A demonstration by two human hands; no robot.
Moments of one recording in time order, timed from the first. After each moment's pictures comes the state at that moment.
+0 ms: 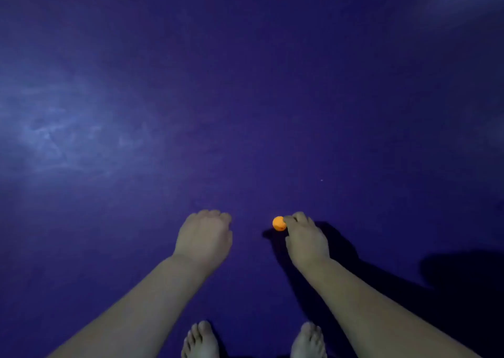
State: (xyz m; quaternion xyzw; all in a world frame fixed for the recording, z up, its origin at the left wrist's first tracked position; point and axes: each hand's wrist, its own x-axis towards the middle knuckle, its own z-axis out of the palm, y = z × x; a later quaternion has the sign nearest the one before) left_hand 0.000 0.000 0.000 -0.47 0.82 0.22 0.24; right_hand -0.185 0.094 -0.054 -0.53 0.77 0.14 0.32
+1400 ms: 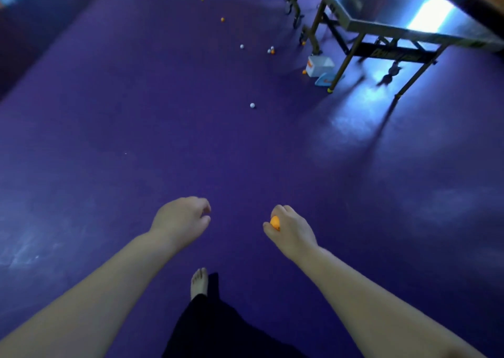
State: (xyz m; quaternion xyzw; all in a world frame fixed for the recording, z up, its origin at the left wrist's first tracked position) left_hand -0.195 -0.114 0.649 -0.45 0.87 0.20 -0.01; right_hand -0.401 0.006 0.647 -0.51 0.83 -0.09 0.23
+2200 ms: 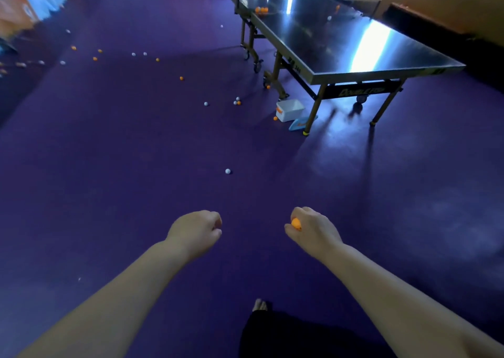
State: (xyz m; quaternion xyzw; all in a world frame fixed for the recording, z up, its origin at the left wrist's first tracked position) left_hand -0.489 -0.497 0.700 -0.36 0.91 0.20 0.04; right_hand -0.693 -0.336 0.713 -0.45 0.87 -0.11 0.16
